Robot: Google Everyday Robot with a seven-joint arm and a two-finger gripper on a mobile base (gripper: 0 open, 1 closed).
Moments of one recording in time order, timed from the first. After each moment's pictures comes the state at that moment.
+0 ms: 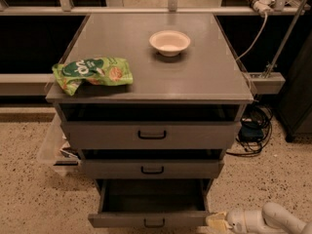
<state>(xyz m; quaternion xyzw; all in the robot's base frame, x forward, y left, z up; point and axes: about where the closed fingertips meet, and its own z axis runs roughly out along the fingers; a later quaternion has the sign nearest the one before) 0.419 -0.257 0.239 -0.28 0.82 0.43 0.26</state>
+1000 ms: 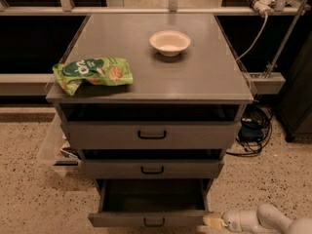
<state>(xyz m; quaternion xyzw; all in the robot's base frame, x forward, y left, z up) 0.441 -0.255 0.196 -0.25 0.83 0.43 0.26</state>
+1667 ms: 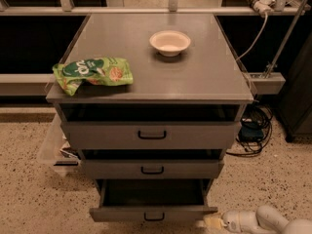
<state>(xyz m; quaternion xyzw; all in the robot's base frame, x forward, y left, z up) 0.447 -0.260 0.182 -0.23 0.84 0.42 0.26</state>
